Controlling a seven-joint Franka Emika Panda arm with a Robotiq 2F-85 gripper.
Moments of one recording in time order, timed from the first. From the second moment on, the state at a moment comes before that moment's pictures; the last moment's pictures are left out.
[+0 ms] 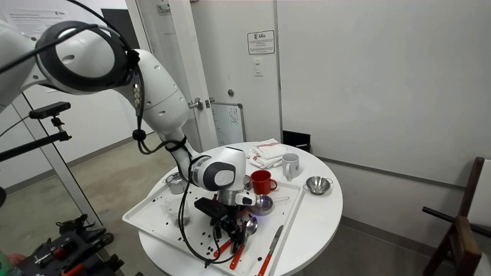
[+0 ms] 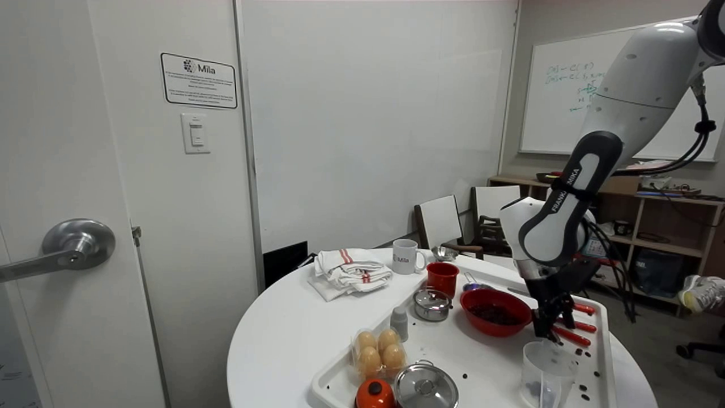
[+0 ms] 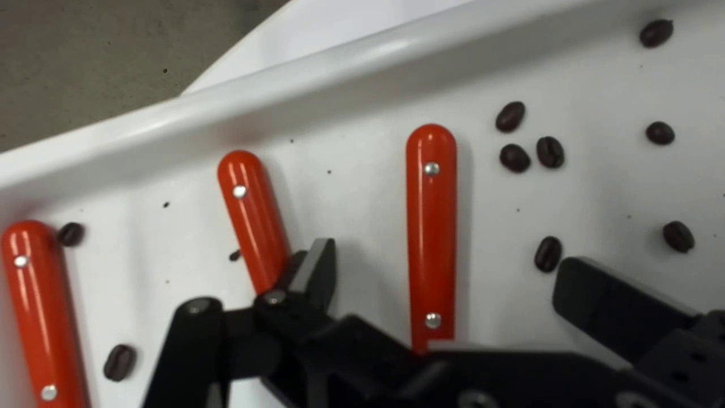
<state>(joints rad) -0.09 0.96 -0.15 -1.88 -0.03 2.43 0.04</state>
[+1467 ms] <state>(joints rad) -0.11 0.83 -0.17 -2.19 -0.03 2.85 0.00</state>
